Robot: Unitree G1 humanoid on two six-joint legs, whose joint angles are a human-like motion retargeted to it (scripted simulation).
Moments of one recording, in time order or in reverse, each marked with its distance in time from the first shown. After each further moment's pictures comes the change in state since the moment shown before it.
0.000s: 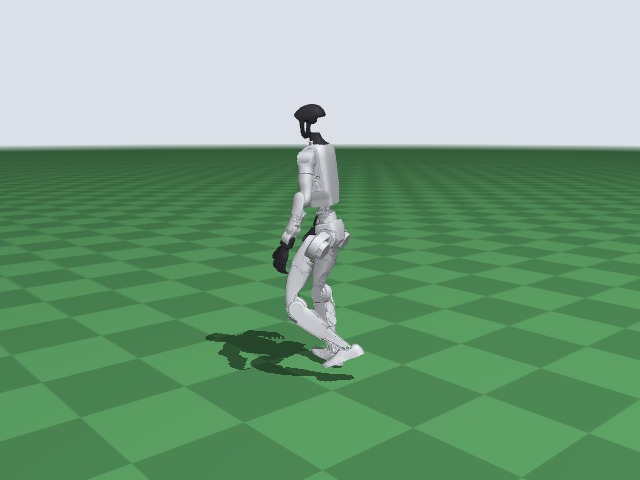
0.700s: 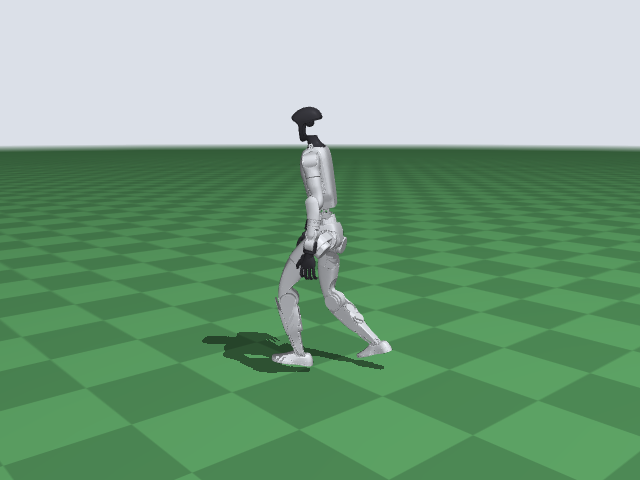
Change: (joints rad) left arm 0.102 -0.077 0.013 0.090 -0.055 0.022 -0.022; right arm -0.030 0.005 0.042 0.054 -0.075 0.003 0.048; waist 0.044 -0.141 0.038; left_leg -0.251 -0.308 0.093 -0.576 0.223 0.024; right_leg 0.220 -0.233 0.142 0.316 -0.001 0.124
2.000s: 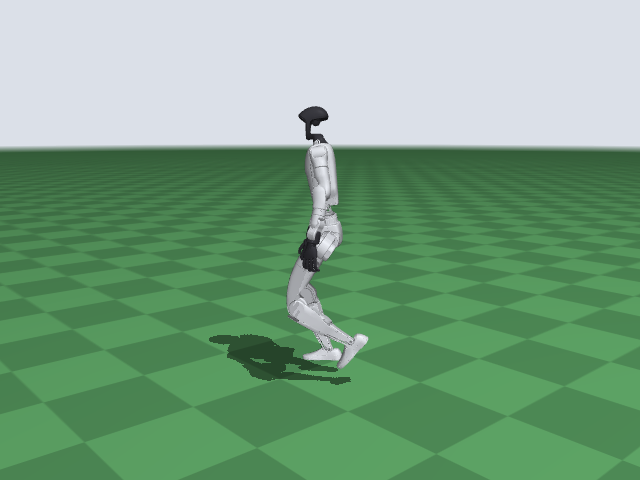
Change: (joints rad) left arm 0.011 0.003 -0.109 -0.080 0.192 -0.025 -0.054; right arm 0.059 -0.078 0.002 0.006 0.003 -0.020 -0.031; waist -0.061 0.349 0.053; left_leg 0.196 0.067 -0.339 0.738 0.181 -0.182; right_leg -0.226 0.304 0.044 -0.167 0.146 -0.079
